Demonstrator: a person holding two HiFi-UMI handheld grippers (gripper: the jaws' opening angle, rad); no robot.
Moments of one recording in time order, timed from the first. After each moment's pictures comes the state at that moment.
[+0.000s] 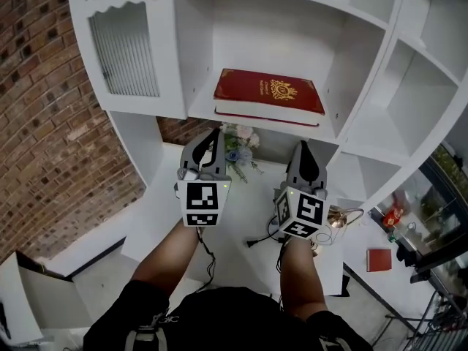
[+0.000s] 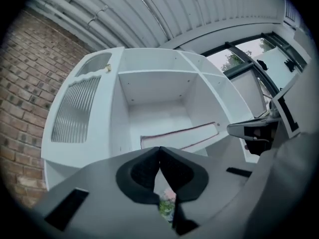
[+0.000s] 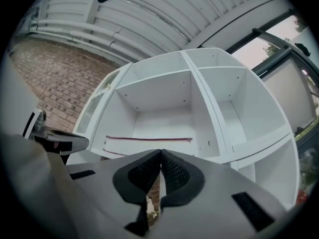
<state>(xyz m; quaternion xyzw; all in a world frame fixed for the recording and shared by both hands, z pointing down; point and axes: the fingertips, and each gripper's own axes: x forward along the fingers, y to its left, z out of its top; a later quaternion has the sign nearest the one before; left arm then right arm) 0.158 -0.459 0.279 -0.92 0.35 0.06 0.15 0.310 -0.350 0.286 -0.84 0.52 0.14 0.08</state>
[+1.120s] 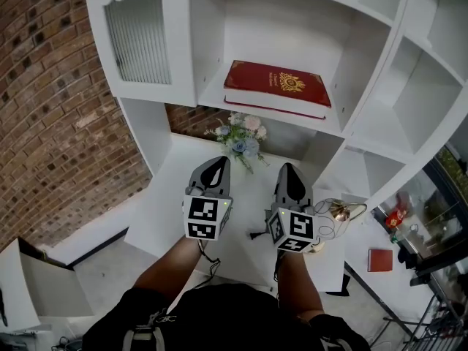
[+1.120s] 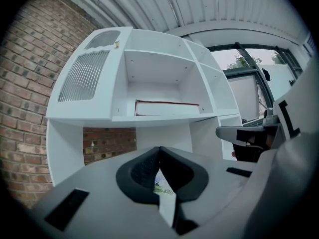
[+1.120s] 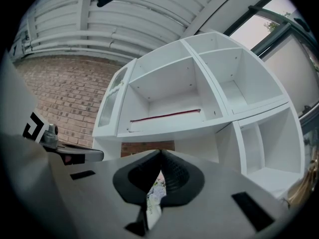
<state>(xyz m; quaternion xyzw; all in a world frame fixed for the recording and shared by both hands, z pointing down) 0.137 -0.422 0.375 -0.95 0.32 0.00 0.05 0.258 -0.334 0.362 -0.80 0.59 0.07 0.08</state>
